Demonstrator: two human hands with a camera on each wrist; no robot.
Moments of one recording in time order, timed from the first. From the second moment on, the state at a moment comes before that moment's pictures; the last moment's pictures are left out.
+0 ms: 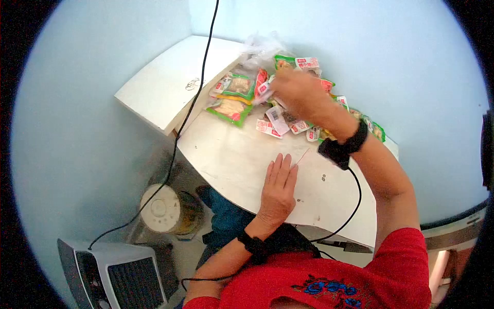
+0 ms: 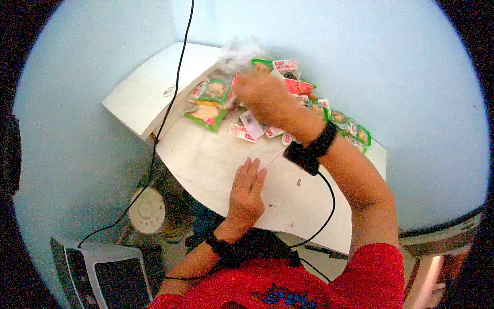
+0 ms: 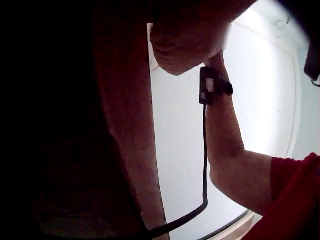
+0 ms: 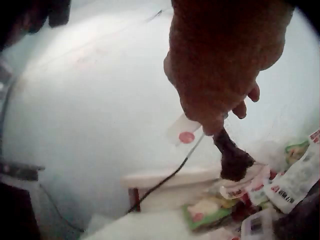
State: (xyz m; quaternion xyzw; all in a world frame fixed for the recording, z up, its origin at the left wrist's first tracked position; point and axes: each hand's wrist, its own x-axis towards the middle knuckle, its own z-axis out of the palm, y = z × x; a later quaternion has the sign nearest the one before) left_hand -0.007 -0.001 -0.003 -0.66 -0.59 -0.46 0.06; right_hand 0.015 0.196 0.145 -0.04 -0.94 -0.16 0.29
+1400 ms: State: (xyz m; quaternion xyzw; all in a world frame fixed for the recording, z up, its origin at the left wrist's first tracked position) left_hand 0.028 -0.011 0.016 -0.68 -0.57 -0.47 -0.03; right_hand 0.159 0.055 0.068 -0.41 -0.39 0.79 0.23
